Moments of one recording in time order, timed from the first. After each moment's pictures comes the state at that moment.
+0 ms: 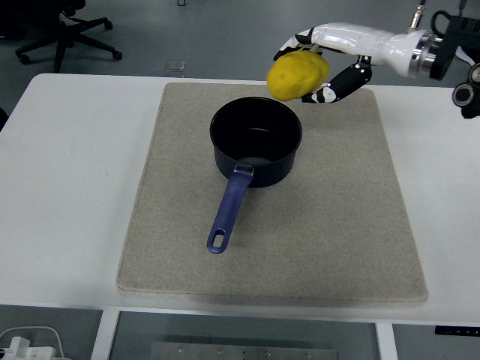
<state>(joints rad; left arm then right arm) -0.03 0.00 -0.16 -0.12 0.03 -0.07 -0.20 1.55 -0.48 -0.21 1.06 -0.94 0.00 0.47</state>
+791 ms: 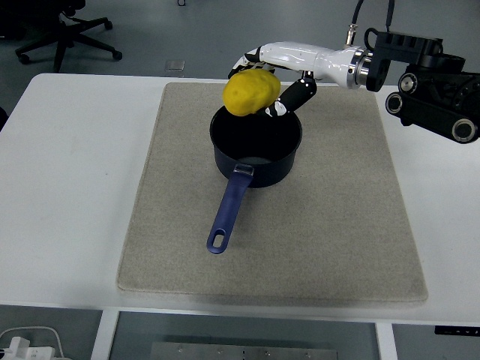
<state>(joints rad) -0.03 0.00 -0.16 -0.12 0.03 -0.07 -0.20 1.51 -0.29 -0.25 0.90 -0.91 0.00 0.47</state>
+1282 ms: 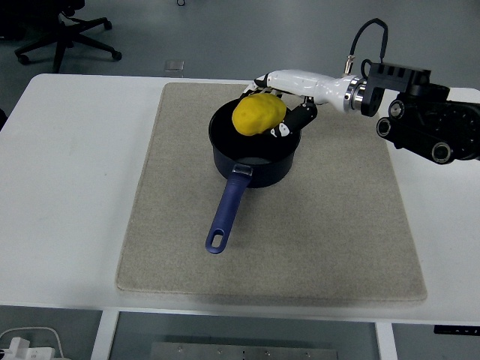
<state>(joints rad) -0.03 0.00 -0.16 -0.12 0.03 -0.07 -0.20 1.40 -0.21 -0.26 0.77 -0.92 0.01 0.47</state>
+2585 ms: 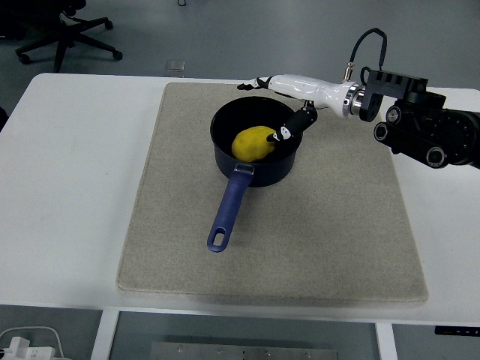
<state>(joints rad) -0.03 0.00 -0.16 -0.12 0.03 -0.07 -0.20 1.38 -0.20 -0.24 0.74 -0.91 0.00 0.47</state>
